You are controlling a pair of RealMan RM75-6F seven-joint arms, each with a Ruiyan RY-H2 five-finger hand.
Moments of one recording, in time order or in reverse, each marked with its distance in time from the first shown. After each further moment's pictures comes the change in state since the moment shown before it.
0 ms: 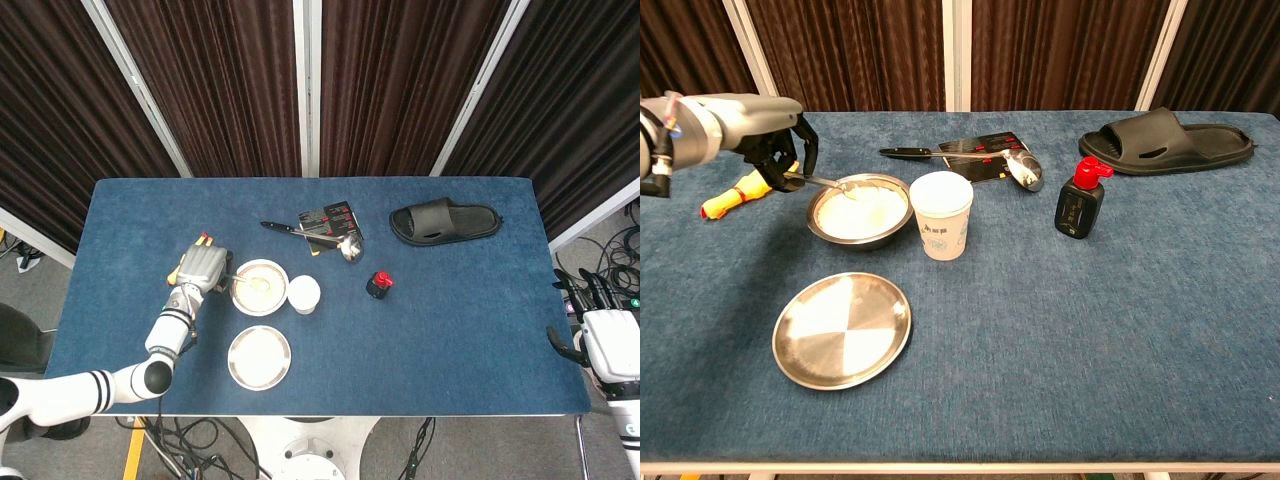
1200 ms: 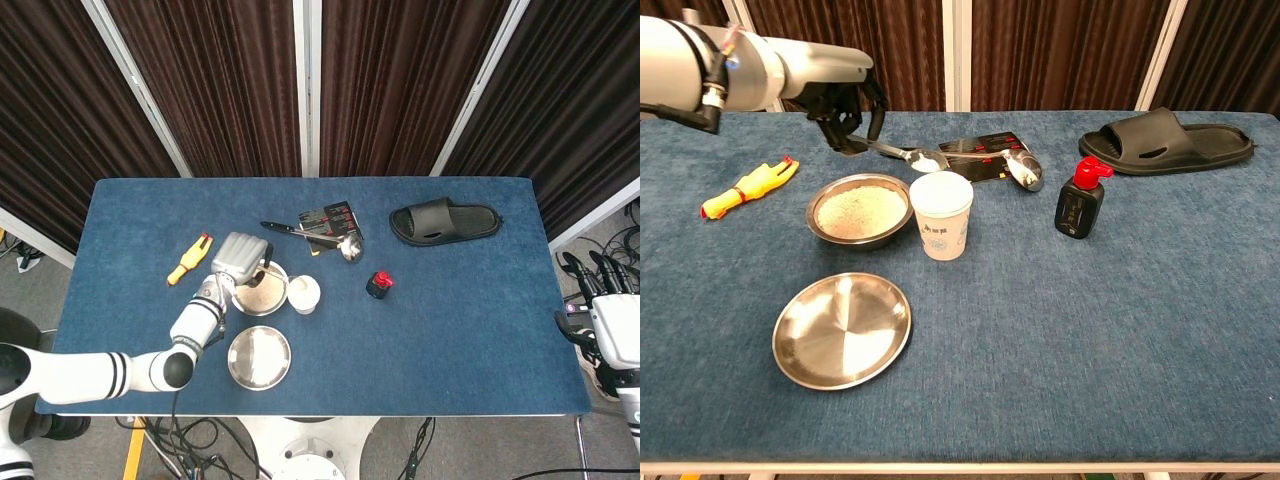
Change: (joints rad) left arm -0.251 0.068 0.044 -0.163 -0.144 0.055 0.062; right arm 0.027 0.039 0.037 -0.007 0.017 -0.005 -0.013
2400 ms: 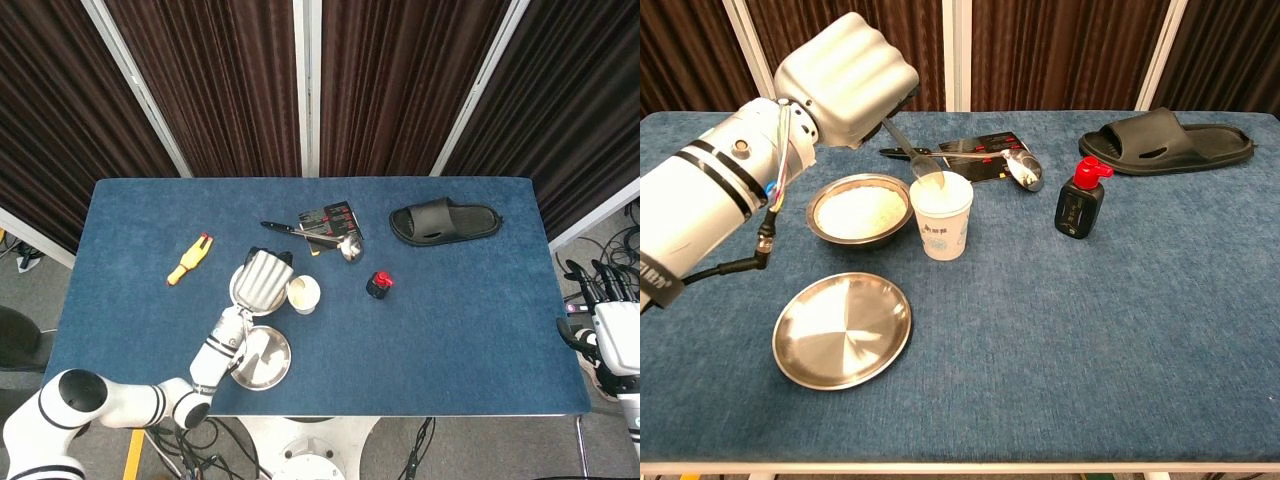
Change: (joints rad) left arm 0.097 -0.366 0.230 0.358 0.638 0.522 0.390; right arm -0.017 -0.016 -0.014 0.016 0.010 -0.001 0.025
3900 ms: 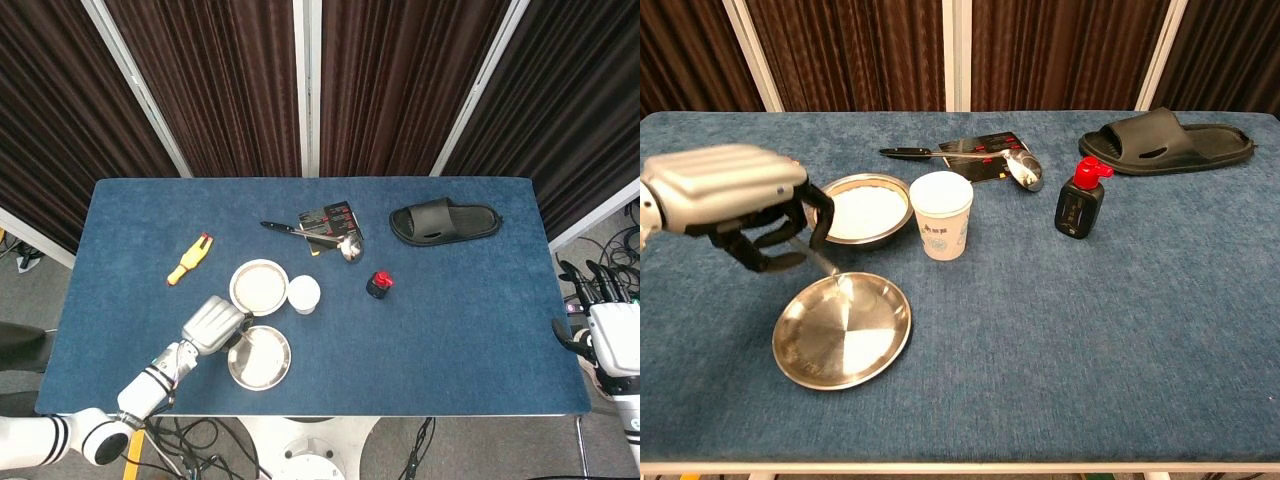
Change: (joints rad) left arm 0.291 0.381 0.034 -0.368 0.212 -0.424 -0.716; right arm -0.002 0.000 0.000 -0.024 -0.009 0.007 -0.014
